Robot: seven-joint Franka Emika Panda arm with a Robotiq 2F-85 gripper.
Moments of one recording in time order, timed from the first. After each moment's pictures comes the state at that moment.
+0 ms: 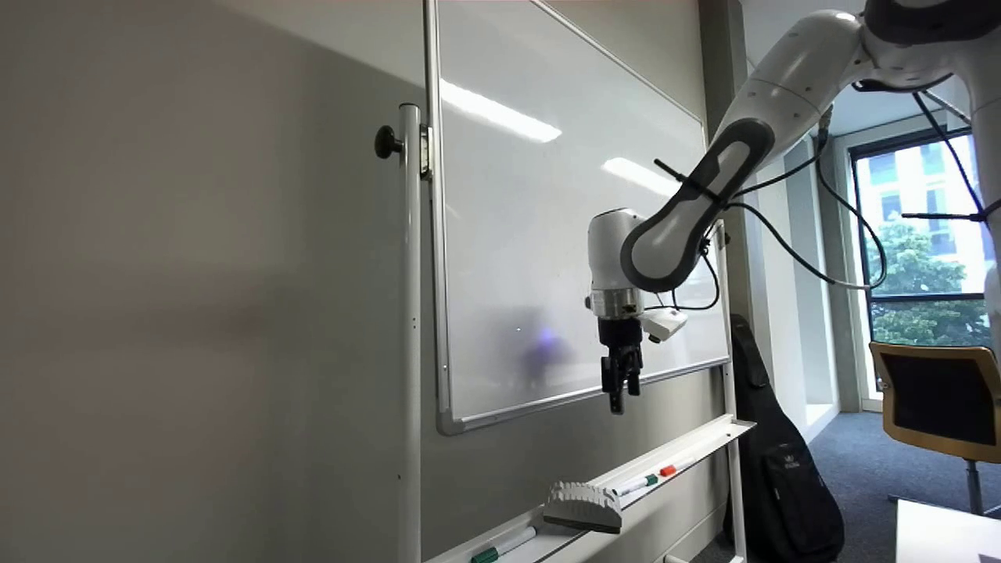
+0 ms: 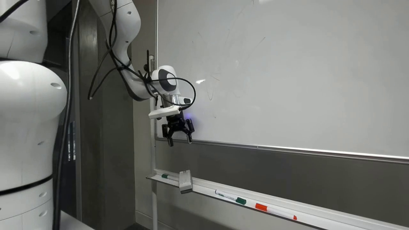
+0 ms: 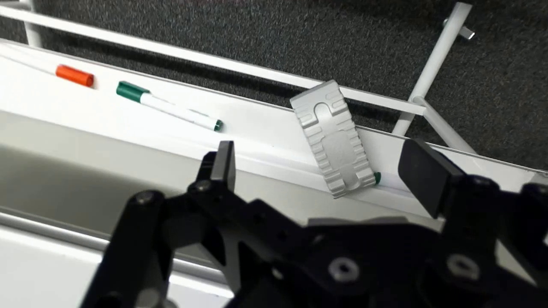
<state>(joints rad) 0.01 -0.01 0.04 -2.42 -0.28 2.47 0.10</state>
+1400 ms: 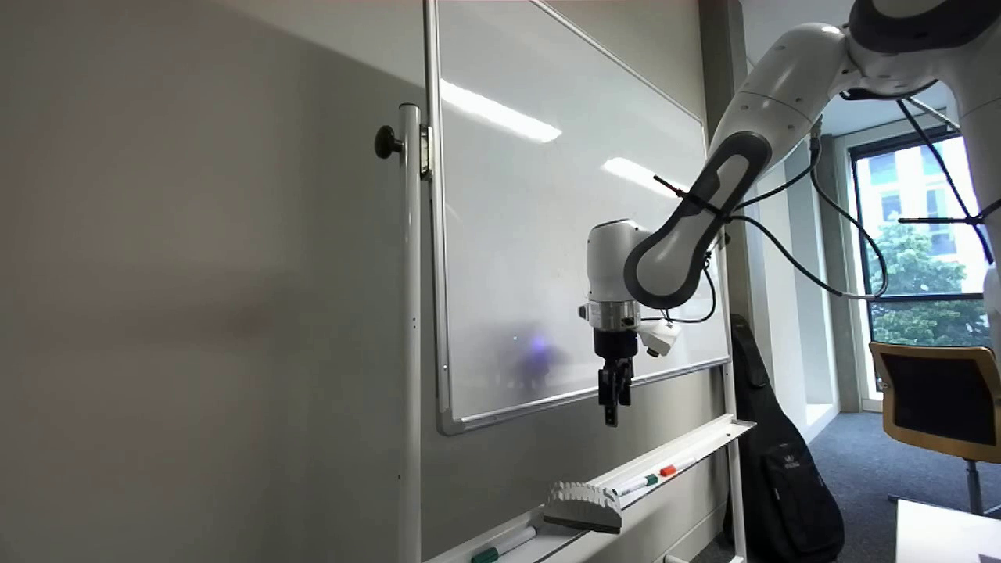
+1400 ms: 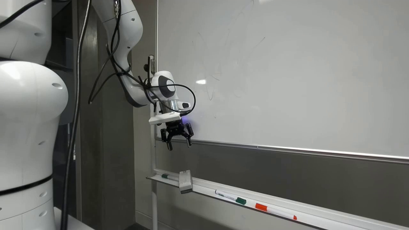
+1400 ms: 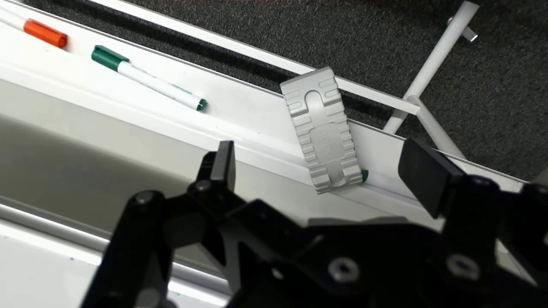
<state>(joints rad) 0.02 0.03 0.04 -2.43 -0.32 2.56 0.07</state>
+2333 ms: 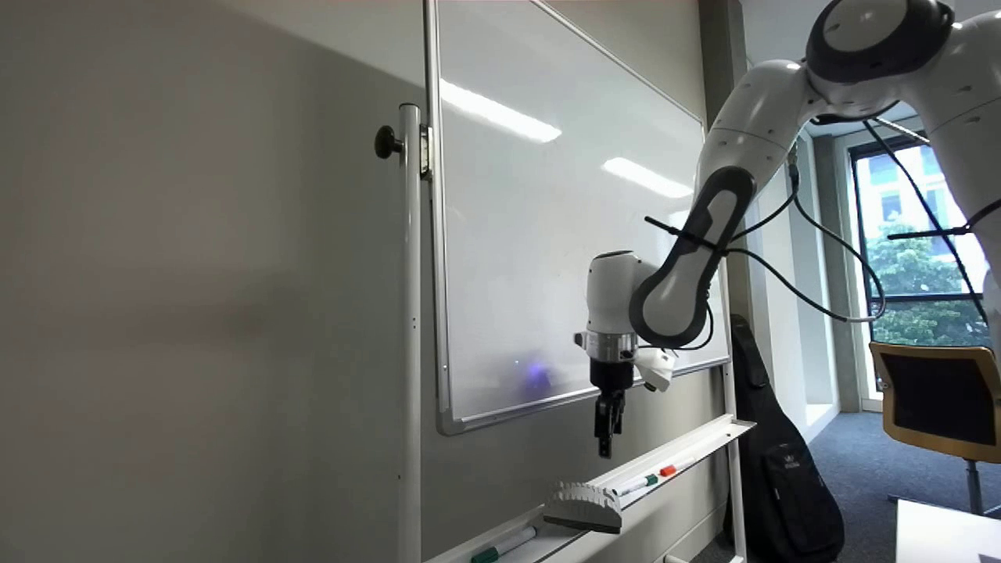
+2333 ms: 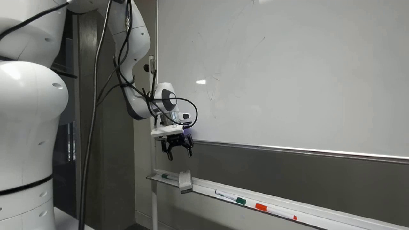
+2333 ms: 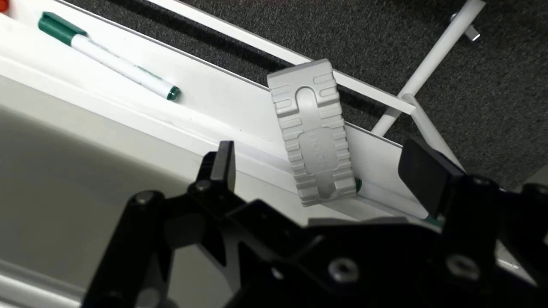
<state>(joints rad) 0.03 0.17 0.02 -2.43 -0.39 2.75 0.07</state>
